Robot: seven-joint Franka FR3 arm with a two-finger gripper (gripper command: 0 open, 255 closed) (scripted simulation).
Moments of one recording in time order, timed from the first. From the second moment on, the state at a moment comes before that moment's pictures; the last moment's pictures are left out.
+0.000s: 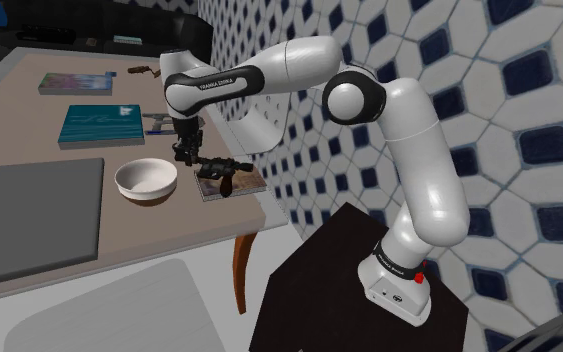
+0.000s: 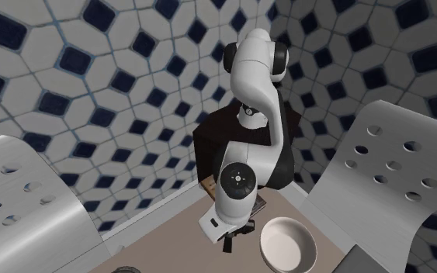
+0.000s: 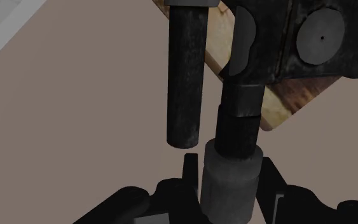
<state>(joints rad) 0.22 0.76 0.12 -1.25 -0.12 1.90 -0.05</state>
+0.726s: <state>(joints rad) 0.22 0.73 0.12 -1.22 -0.12 1.84 -0.06</state>
